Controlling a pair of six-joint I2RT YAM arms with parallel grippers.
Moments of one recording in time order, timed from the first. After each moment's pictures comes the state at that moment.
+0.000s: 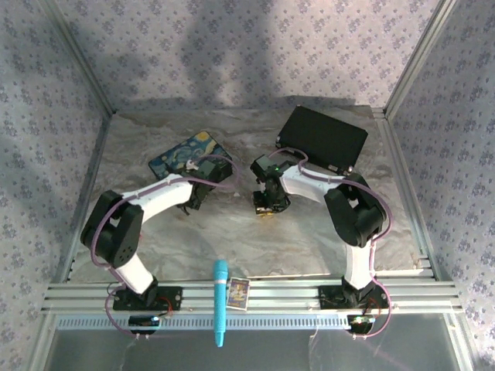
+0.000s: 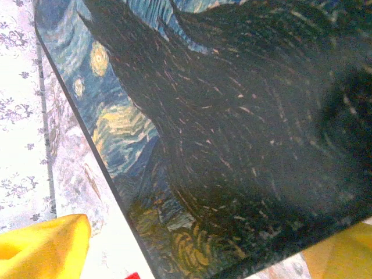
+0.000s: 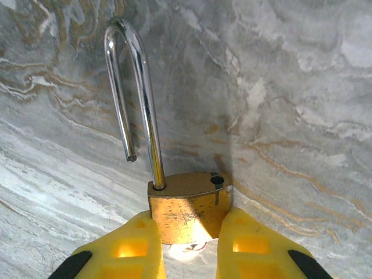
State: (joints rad) left arm -0.57 1.67 1.05 -0.80 -0.75 -0.31; right arm 0.68 1.91 1.28 -0.77 -0.17 0.53
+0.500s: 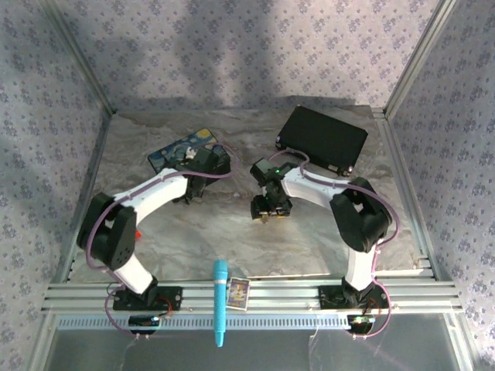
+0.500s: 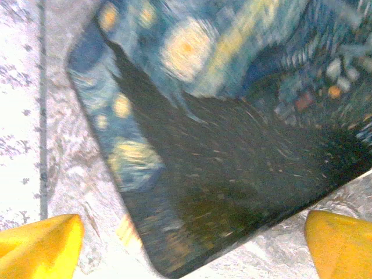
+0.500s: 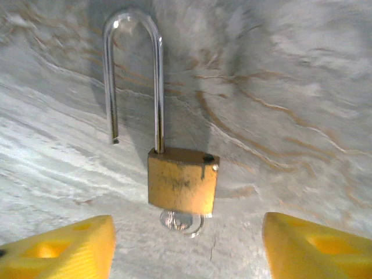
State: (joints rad) left arm -0.55 1.58 1.12 -0.73 -0.71 -0.23; right arm 0.70 1.81 1.25 -0.84 -0.11 0.53
